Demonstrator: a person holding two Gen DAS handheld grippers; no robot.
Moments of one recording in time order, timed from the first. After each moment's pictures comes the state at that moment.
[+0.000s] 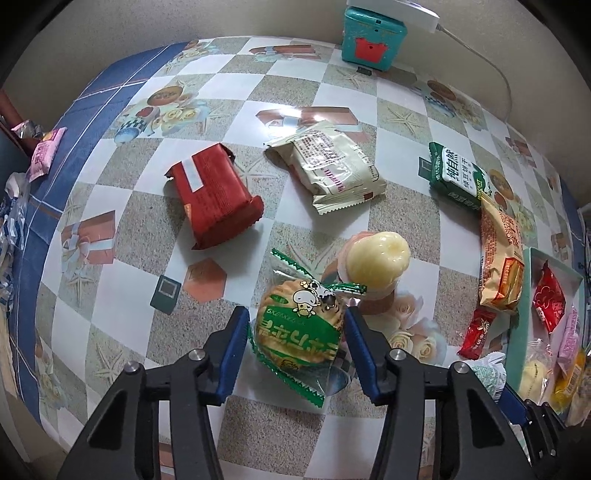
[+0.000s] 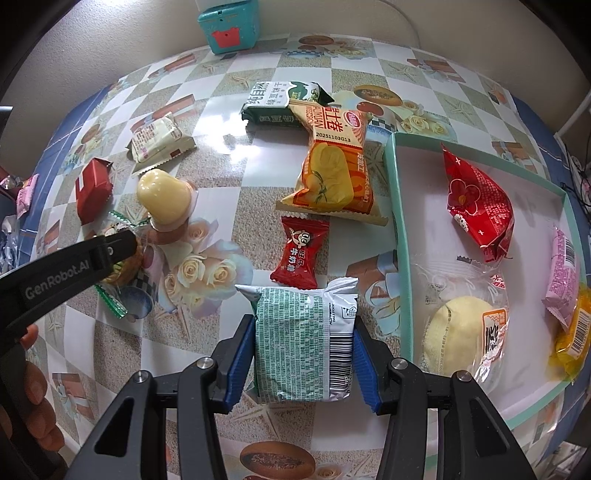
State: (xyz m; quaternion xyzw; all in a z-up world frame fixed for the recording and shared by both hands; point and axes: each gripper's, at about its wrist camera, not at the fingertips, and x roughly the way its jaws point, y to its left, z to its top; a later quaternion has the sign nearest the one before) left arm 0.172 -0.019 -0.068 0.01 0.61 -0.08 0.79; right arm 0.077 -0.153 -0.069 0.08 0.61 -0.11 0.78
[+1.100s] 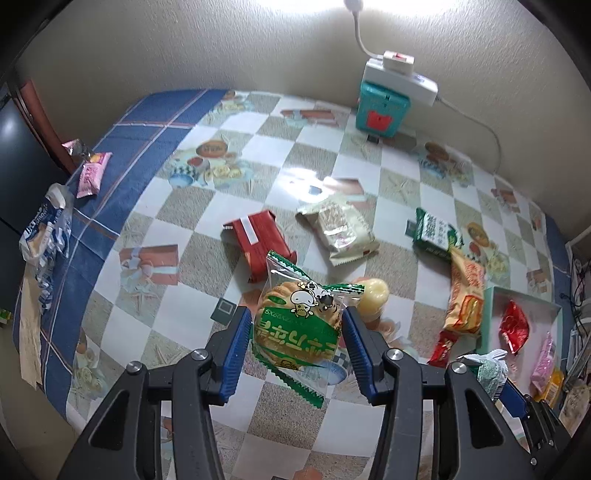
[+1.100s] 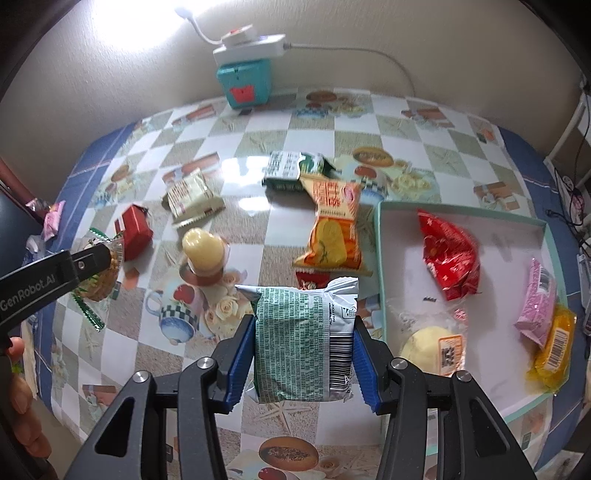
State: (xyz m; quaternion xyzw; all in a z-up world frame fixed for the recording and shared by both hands) left arm 0.148 0.015 0.011 -0.01 0.55 -0.05 0.84; right arm 0.072 -0.152 -0.007 0.09 0.54 -0.10 0.83
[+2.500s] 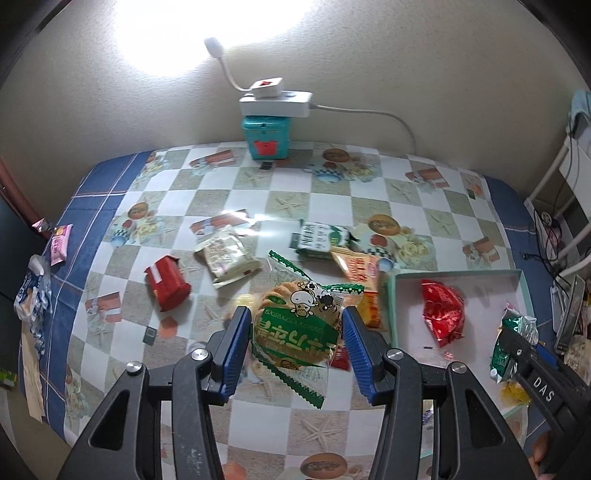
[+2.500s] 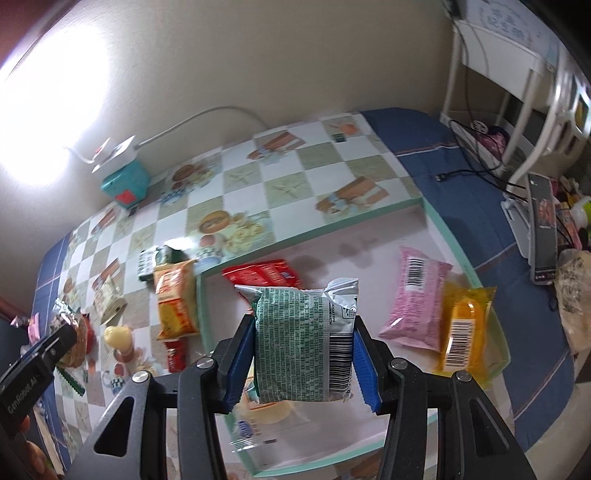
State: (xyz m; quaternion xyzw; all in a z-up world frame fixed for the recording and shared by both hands) left arm 0.107 -0.105 0.050 0.06 0.50 -0.13 0.86; right arm 0.011 -0.309 0.033 0.20 0.48 -0.24 0.82
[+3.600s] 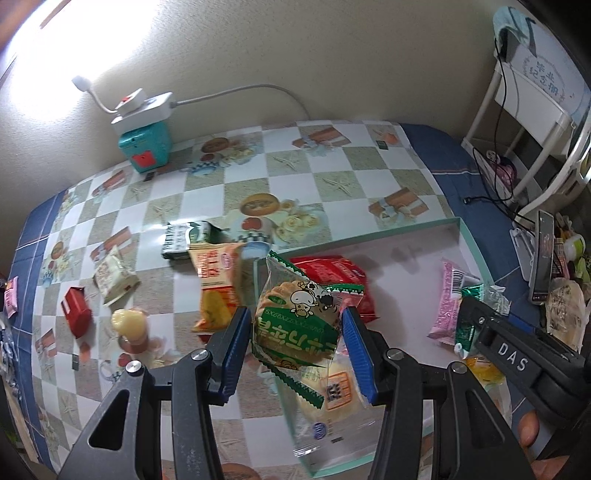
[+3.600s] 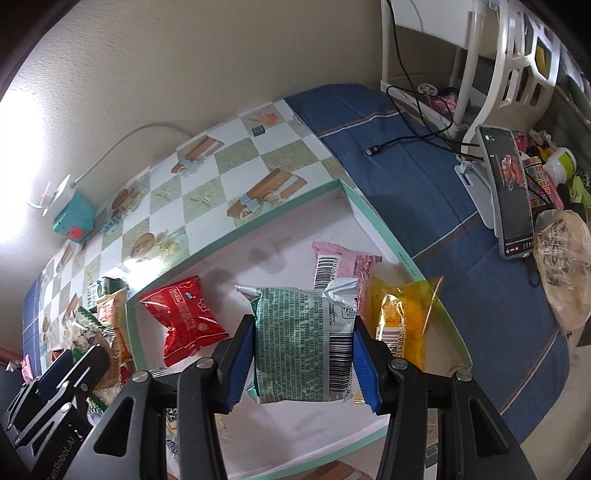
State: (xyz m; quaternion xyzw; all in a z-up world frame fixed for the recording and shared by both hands) left arm 0.070 -0.225 0.028 0.12 0.50 -0.24 0.82; right arm -0.021 -0.387 0.011 0.25 0.48 -0.30 0.79
